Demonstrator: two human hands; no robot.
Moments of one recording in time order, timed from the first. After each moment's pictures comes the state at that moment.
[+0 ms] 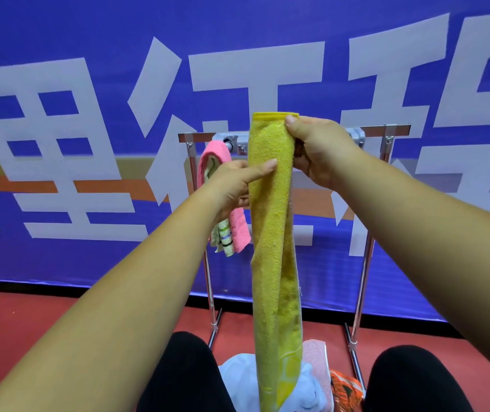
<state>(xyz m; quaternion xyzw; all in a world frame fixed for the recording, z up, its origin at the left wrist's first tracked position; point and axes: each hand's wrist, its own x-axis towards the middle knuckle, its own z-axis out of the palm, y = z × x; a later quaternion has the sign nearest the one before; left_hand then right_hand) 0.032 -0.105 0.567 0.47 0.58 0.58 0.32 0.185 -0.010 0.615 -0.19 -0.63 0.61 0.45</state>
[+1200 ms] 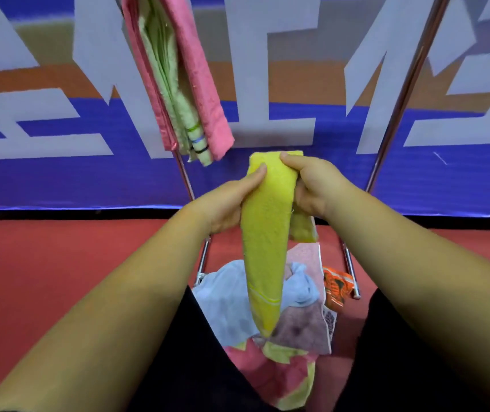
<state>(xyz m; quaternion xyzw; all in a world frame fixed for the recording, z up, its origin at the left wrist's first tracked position) 0.005 -0.046 0.315 0.33 0.57 0.45 0.60 0.159 0.042 0.336 -0.35 -0.37 0.80 0.31</state>
